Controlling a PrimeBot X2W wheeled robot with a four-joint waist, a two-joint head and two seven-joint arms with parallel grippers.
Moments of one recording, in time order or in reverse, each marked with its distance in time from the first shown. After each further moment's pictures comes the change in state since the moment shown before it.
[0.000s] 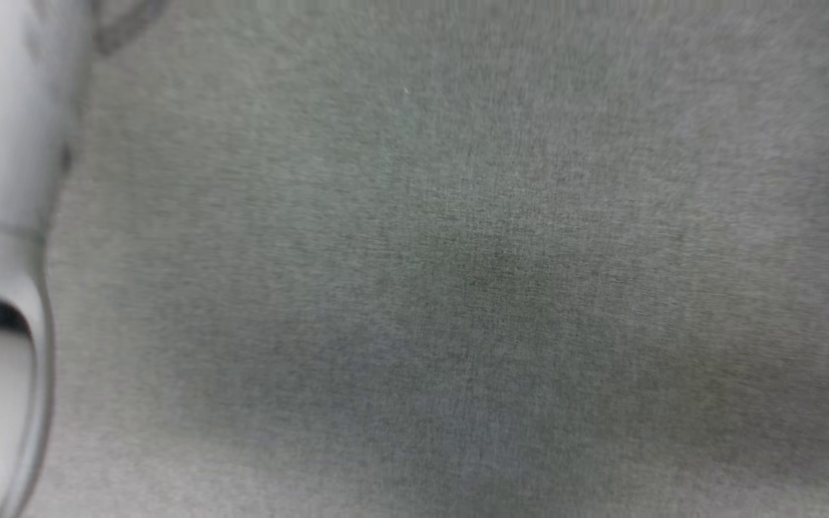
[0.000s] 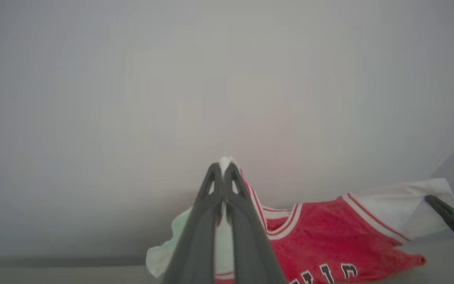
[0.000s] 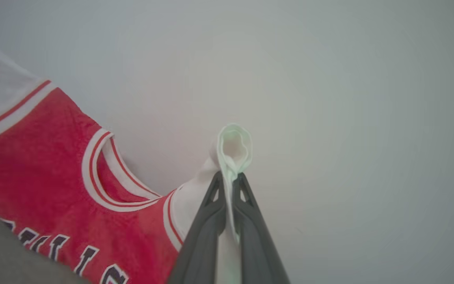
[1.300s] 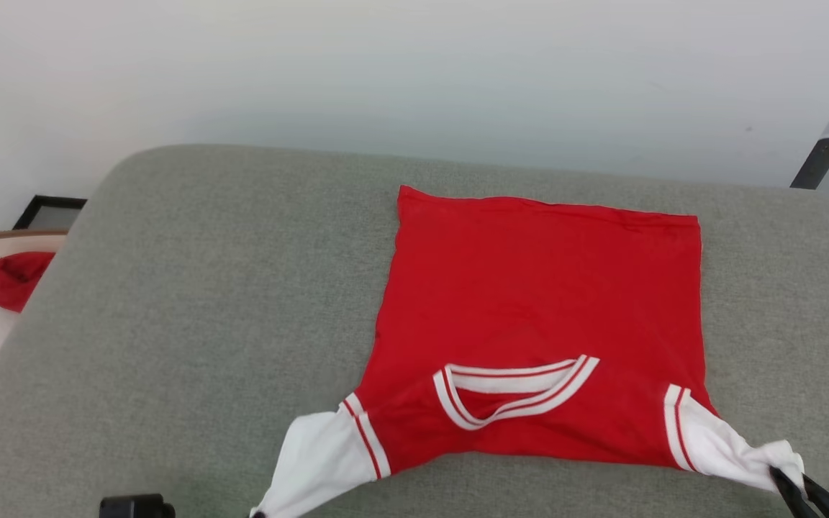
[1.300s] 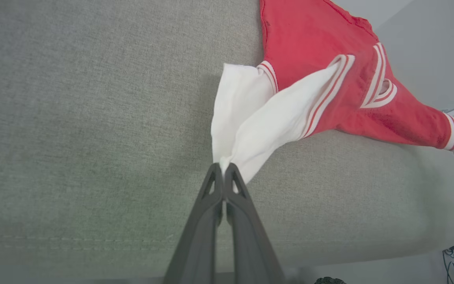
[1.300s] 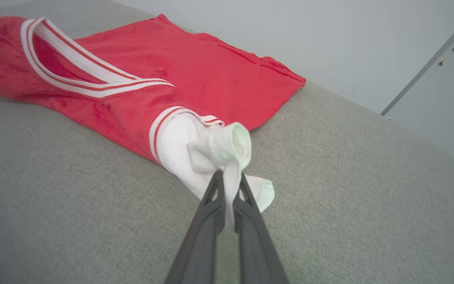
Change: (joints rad) left arm 1.575 0.555 -0.274 -0.972 -0.331 0.319 0.008; right arm 1.756 -0.369 -0.028 -0.915 0.392 0.000 0.186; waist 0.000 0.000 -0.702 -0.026
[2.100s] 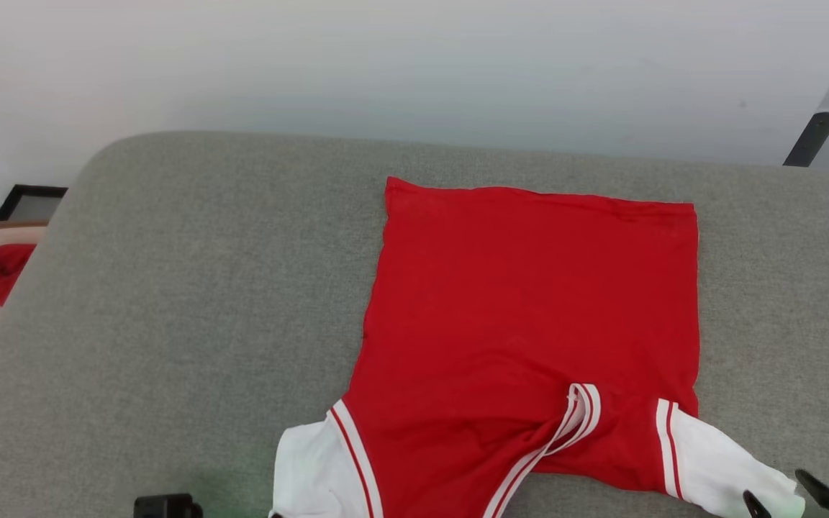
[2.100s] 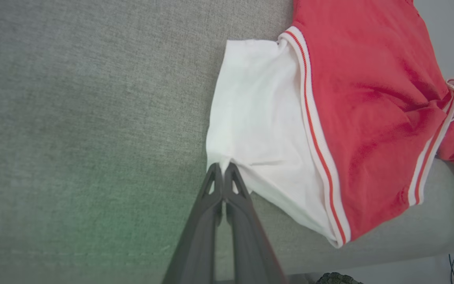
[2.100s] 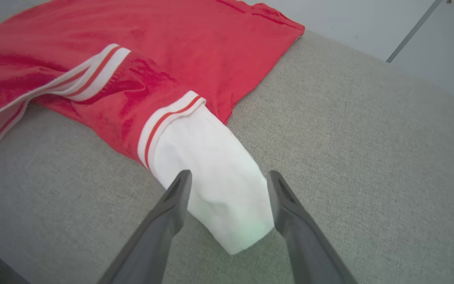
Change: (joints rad) left arm -0.053 -0.150 -0.039 0.258 0.016 -0.078 -0.005; right arm 0.067 0.087 -0.072 -0.036 -0.051 0.000 0.121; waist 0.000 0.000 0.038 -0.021
